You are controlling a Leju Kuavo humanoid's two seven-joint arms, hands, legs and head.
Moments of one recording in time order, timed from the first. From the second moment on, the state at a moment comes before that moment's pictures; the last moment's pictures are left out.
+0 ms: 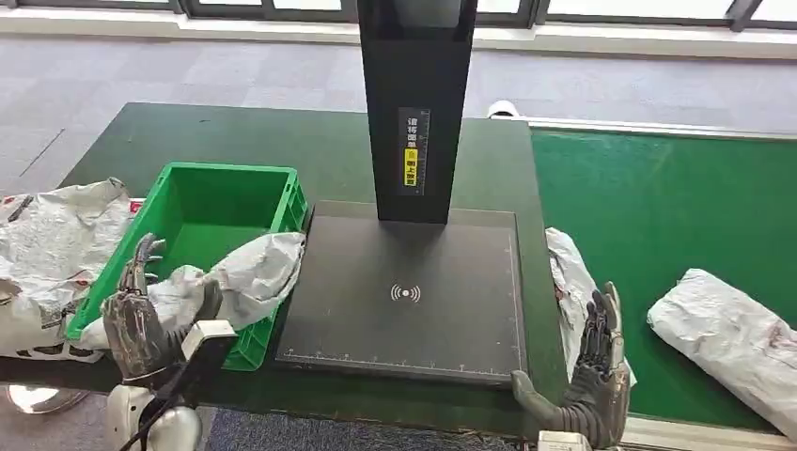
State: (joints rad) left arm 0.11 -0.20 0.12 -1.67 -0.84 0.62 -0.48; right arm 0.28 0.04 0.26 -1.70 0.54 -0.59 -0.70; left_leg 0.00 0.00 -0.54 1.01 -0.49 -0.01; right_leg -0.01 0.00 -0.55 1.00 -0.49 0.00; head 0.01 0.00
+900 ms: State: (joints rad) left arm 0.30 -0.32 0.08 -2.02 -0.48 0.70 -0.70; right arm 0.26 0.04 0.19 -1.67 0.61 -0.62 -0.58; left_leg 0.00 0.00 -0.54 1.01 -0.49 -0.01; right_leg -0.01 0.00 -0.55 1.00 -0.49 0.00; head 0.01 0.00
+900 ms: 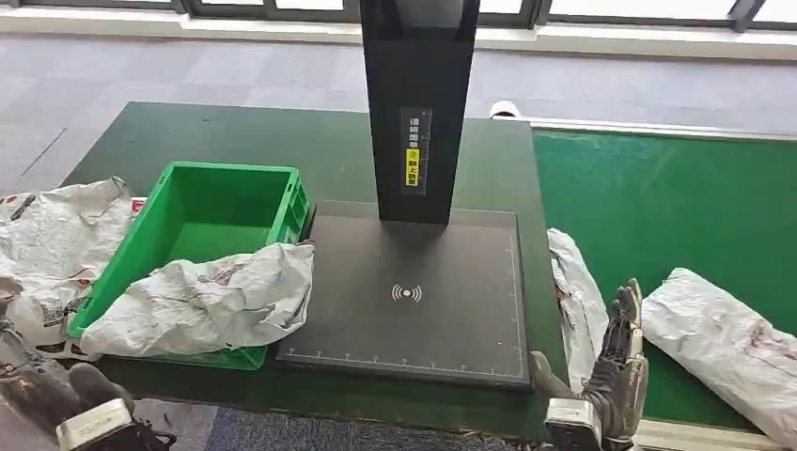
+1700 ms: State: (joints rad) left arm 0.30 -0.04 -0.43 -1.97 -0.06 0.46 -0.70; right arm 0.14 0.04 -0.67 -1.24 1.10 -0.54 -0.33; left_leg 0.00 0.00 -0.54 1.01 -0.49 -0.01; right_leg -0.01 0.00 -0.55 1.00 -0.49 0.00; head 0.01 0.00
